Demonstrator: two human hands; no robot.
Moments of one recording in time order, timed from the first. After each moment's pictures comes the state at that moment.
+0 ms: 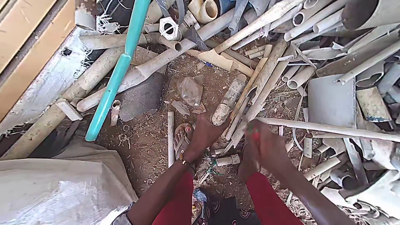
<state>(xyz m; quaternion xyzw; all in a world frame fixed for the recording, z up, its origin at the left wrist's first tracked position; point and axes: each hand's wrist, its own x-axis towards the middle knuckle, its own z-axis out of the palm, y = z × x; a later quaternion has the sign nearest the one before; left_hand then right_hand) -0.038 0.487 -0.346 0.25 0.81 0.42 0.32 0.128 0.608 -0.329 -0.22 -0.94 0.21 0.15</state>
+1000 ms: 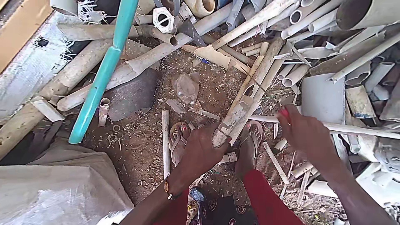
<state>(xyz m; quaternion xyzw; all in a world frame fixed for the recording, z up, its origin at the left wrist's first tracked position) -0.016 0.455 -0.307 0.36 0.83 0.29 0.30 0.155 0.676 -0.293 -0.34 -0.93 0.10 -0.09</state>
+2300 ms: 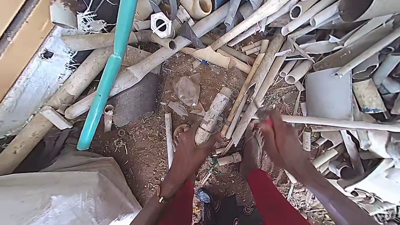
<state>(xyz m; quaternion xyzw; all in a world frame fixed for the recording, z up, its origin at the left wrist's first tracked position) -0.038 0.434 -0.309 0.25 0.84 0.36 0.31 0.124 0.623 -0.309 -0.26 -0.93 0.25 0.11</state>
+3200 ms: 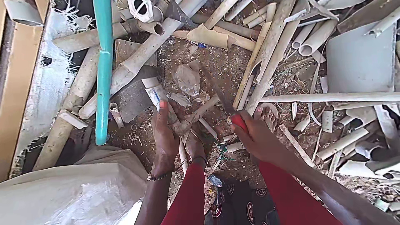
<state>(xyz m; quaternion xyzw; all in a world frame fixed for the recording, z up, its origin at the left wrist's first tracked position) -0.078 0.423 -0.327 0.02 0.69 0.66 0.29 0.111 0.583 -0.319 -0.30 -0.76 0.55 -0.14</state>
